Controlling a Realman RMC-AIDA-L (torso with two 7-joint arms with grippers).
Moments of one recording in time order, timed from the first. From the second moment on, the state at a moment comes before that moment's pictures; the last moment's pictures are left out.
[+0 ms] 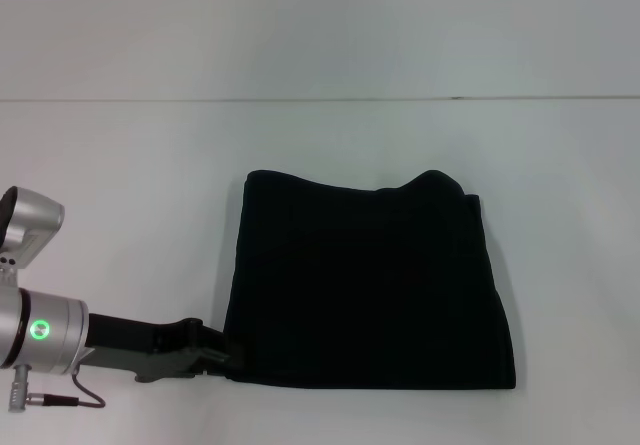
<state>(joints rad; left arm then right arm) -0.58 -2.08 0.71 0.60 2.38 1.44 -2.51 0.40 1.97 -0.28 -0.60 -1.72 -1.70 1.58</state>
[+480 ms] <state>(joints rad) -0.58 -2.08 0.70 0.60 2.38 1.46 -2.50 0.40 1.97 -0.27 -0.60 -1.72 -1.70 1.58</state>
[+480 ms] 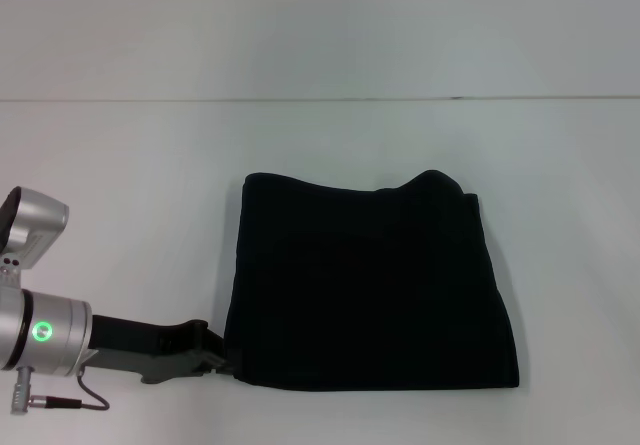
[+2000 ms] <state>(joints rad) -0.51 -2.03 0.36 0.81 2.27 1.75 -2.16 0.41 1.94 -0.29 -0.63 -1.83 -1.69 1.60</state>
